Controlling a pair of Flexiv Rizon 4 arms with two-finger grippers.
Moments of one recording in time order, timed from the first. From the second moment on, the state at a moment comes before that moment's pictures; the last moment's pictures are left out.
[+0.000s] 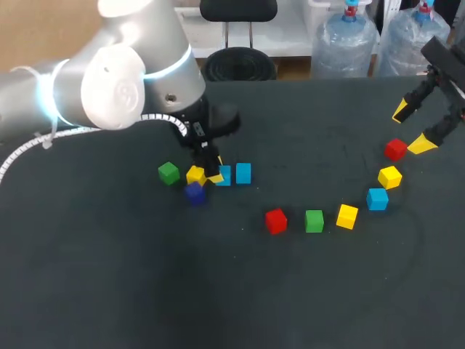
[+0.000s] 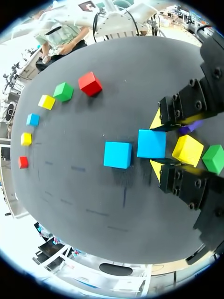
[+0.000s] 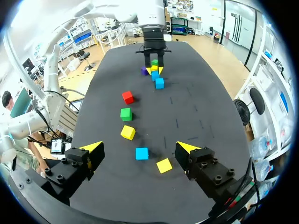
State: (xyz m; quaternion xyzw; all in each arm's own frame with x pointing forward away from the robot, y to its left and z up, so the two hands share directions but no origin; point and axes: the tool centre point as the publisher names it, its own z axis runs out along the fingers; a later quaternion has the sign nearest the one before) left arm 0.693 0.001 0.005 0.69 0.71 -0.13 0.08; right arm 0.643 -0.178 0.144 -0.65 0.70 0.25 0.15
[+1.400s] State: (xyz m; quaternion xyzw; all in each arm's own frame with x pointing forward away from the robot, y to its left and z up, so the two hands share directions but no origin) left arm 0.699 0.002 -0.002 0.68 0.72 -0.13 0.06; right arm 0.643 -0.178 0.144 -0.65 0.70 0.25 0.15
